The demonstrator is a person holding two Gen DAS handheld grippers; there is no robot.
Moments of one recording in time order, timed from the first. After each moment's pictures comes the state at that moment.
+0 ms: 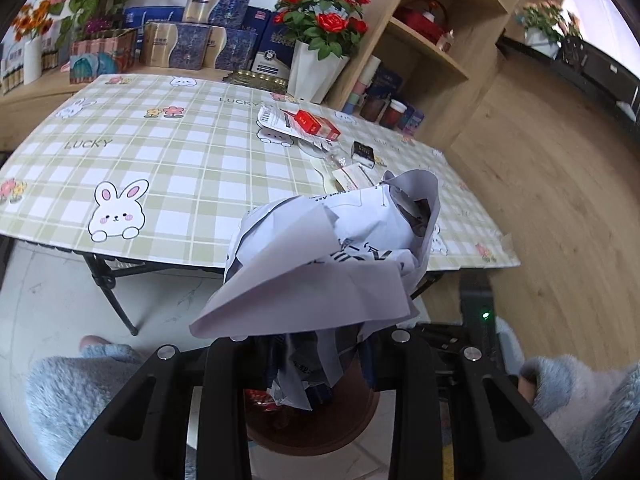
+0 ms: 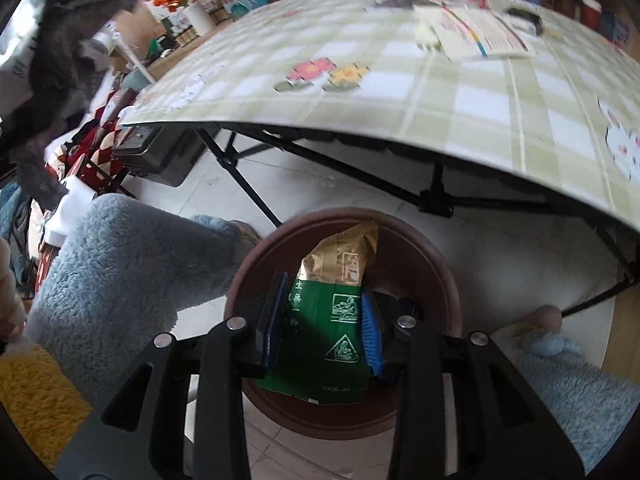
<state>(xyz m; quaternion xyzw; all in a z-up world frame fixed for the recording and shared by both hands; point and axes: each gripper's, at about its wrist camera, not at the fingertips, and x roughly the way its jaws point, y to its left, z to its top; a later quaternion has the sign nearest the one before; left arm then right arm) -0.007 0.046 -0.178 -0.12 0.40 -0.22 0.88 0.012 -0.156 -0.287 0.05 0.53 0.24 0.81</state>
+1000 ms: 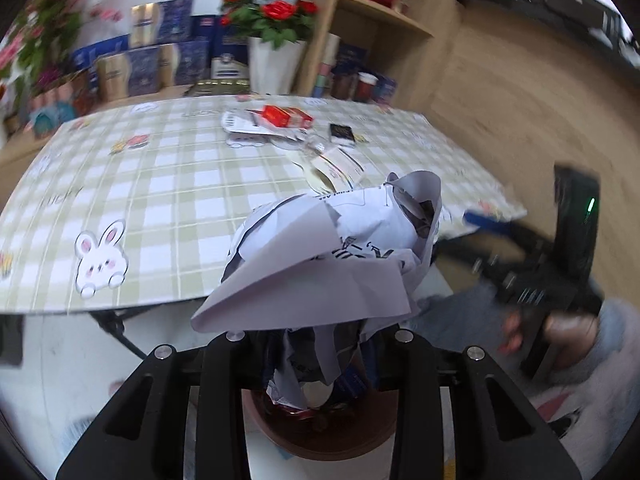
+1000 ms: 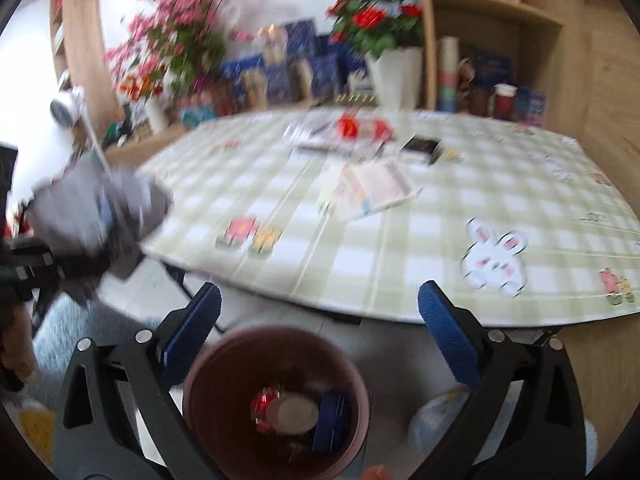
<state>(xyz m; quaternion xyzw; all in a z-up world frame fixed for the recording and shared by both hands) 0.014 0.018 -0.186 0.01 0.40 -0.28 0.87 0.006 -0.223 -0.187 0.06 0.34 0.11 0.93</state>
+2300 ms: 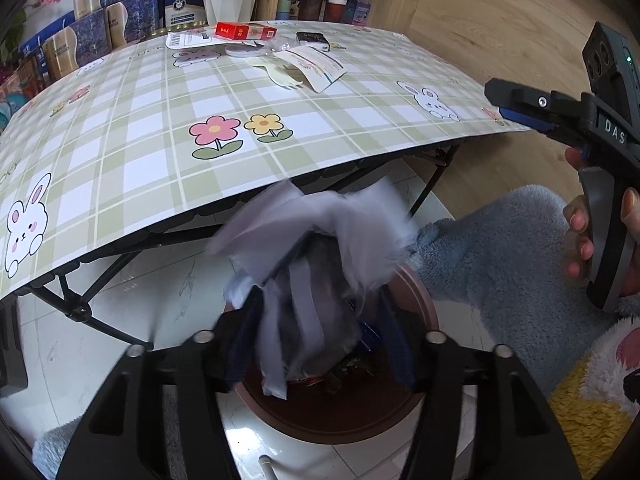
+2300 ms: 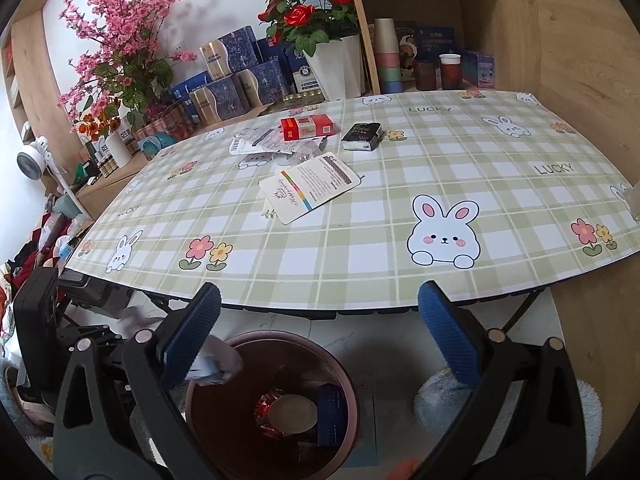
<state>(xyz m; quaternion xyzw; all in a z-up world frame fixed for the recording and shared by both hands) 0.019 -0.016 -0.274 0.07 0.47 -0.31 0.82 0.002 -0.253 -0.197 0.11 0.37 0.05 0.92</state>
